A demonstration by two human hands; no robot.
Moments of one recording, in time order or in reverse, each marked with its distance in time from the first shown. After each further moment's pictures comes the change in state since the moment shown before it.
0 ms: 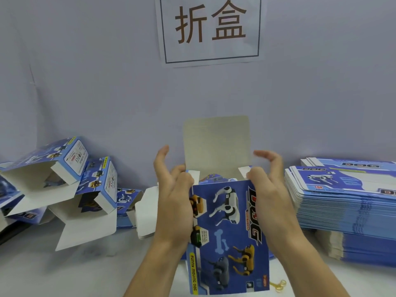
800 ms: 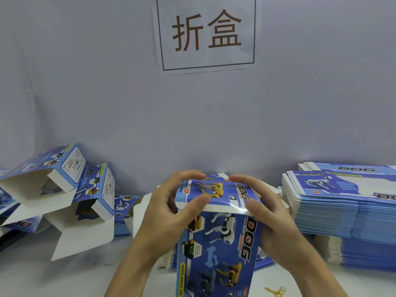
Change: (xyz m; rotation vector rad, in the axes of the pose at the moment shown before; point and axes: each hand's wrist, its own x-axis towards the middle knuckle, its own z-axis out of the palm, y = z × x) left_hand -0.002 0.016 -0.025 0.325 -0.279 0.096; right_hand -0.005 0.019 -0.027 0.285 -0.354 0.078
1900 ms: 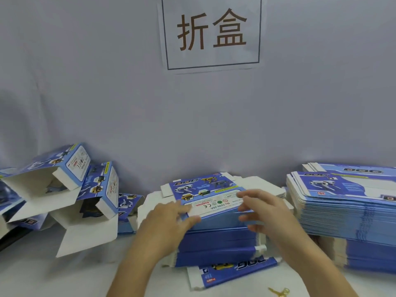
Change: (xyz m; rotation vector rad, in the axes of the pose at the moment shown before) left_hand 0.004 -0.046 -0.018 0.988 -0.169 -0.451; right_hand 0.016 0.008 -0.006 -0.409 0.396 0.294
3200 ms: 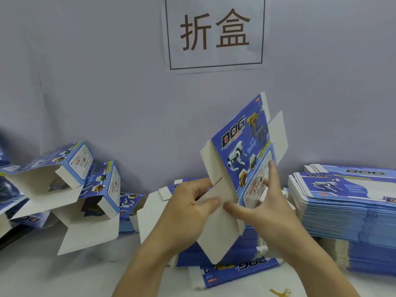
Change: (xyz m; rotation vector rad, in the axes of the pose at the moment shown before) left_hand -0.023 0.054 -0.025 -0.832 -0.002 0.379; right_hand -0.015 -0.020 0.016 -0.129 0.017 -0.235
